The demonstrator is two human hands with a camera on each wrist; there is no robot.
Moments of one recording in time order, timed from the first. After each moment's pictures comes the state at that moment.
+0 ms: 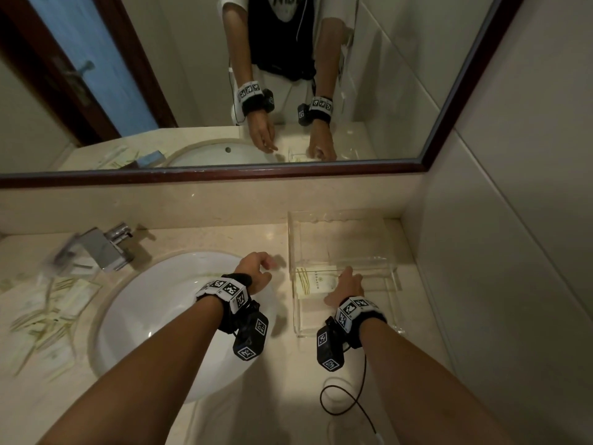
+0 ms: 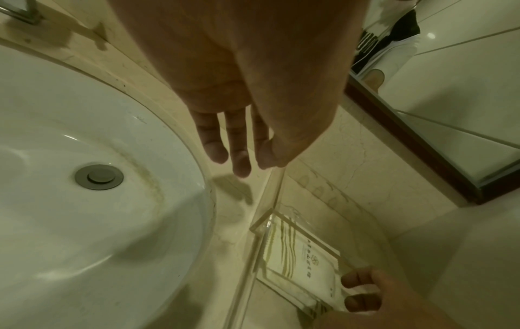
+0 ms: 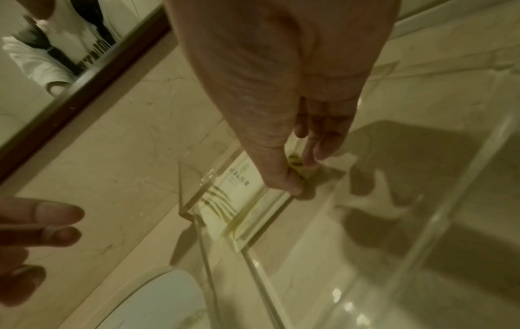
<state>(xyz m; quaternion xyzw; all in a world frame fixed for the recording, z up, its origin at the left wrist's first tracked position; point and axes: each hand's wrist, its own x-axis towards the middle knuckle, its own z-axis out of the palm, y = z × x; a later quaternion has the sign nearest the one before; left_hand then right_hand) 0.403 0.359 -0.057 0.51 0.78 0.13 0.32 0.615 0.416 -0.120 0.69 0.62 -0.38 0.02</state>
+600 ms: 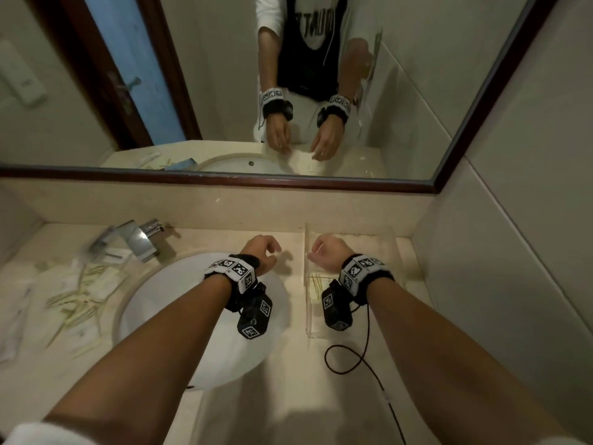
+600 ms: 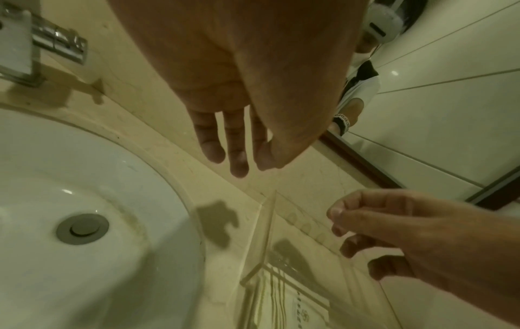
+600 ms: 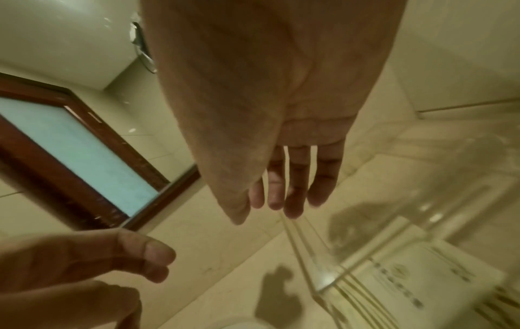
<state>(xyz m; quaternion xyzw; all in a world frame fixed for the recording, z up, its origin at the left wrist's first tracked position) 0.383 0.347 -0.004 0.52 0.79 0.18 0.26 0.558 0.443 -0.016 0.51 0.79 -0.35 -0.02</state>
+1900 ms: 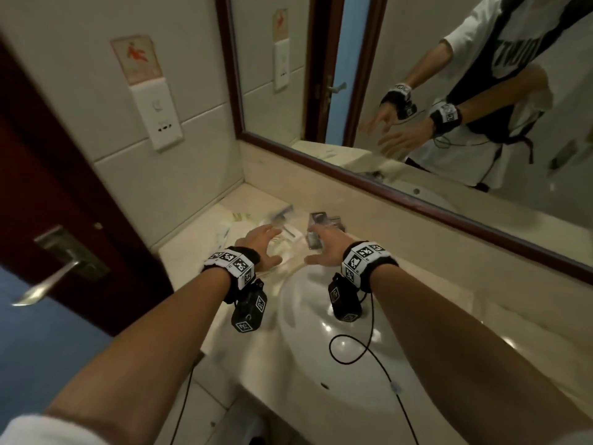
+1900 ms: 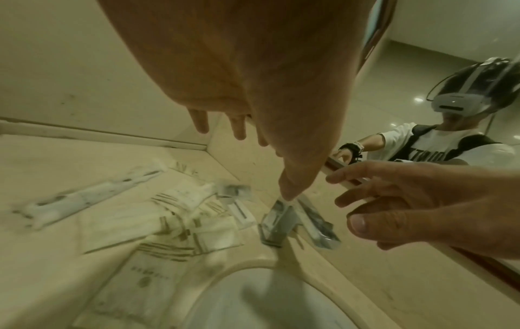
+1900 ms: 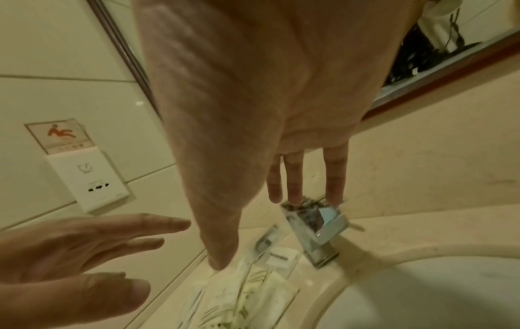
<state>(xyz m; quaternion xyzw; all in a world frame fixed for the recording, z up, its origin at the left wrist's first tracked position) 0.089 0.096 0.020 0.38 0.90 0.09 0.19 0.198 0.272 0.033 0.18 0.95 -0.21 0.13</state>
